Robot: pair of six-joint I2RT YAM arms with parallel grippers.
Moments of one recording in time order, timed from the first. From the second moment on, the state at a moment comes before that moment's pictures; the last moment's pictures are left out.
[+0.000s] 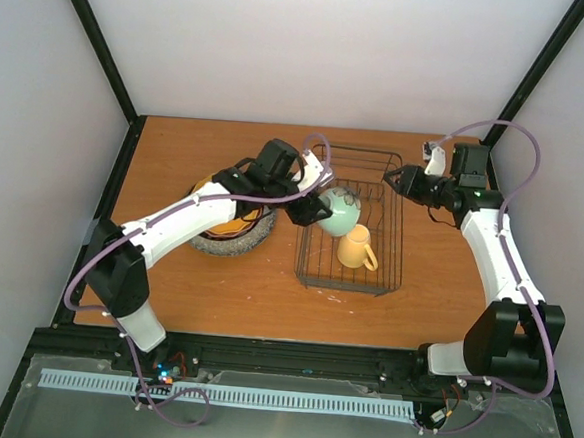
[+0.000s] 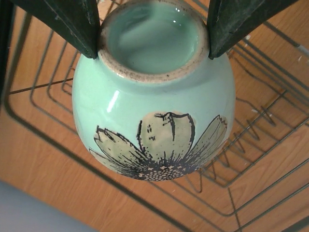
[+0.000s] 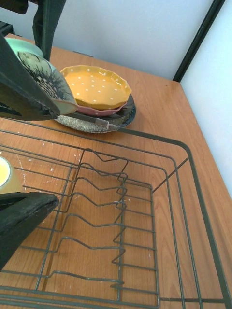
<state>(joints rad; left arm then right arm) -0.69 1.64 1.42 -0.48 0.41 0.09 0.00 1.39 1.21 -0.53 -0.66 0.35</state>
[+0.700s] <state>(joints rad) -0.79 1.81 1.58 -0.66 0.11 0.22 -0.01 1.32 1.17 -0.56 -0.63 0.32</state>
